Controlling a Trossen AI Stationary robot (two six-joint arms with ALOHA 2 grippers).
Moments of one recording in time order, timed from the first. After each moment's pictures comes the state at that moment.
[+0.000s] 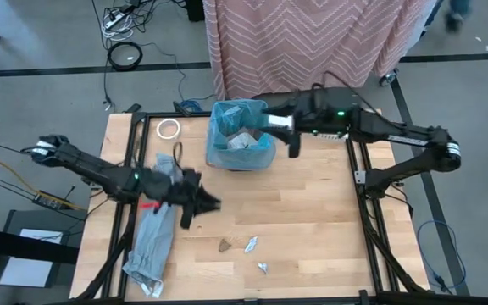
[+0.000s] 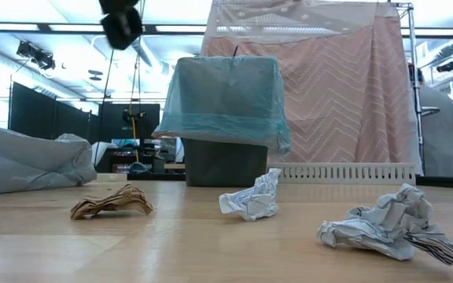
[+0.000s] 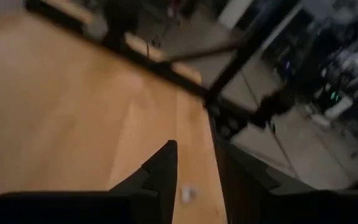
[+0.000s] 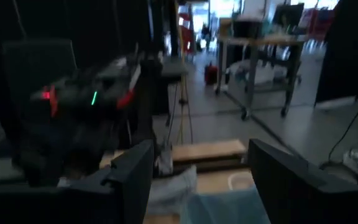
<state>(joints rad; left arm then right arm) -0.34 1.08 0.67 0.19 -0.15 -0.63 -0.19 1.21 1.27 -0.07 -0.07 0.03</state>
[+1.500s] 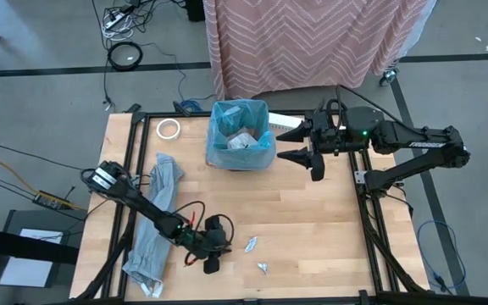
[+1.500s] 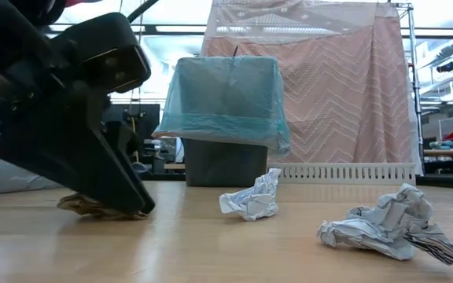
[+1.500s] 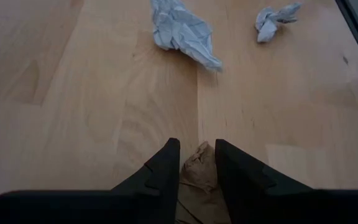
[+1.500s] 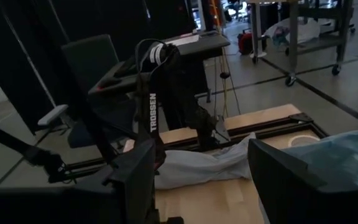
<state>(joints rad) -0.58 1.87 0.77 0.37 -0.33 -0.58 0.03 1.09 1.27 -0.28 0.02 0.24</state>
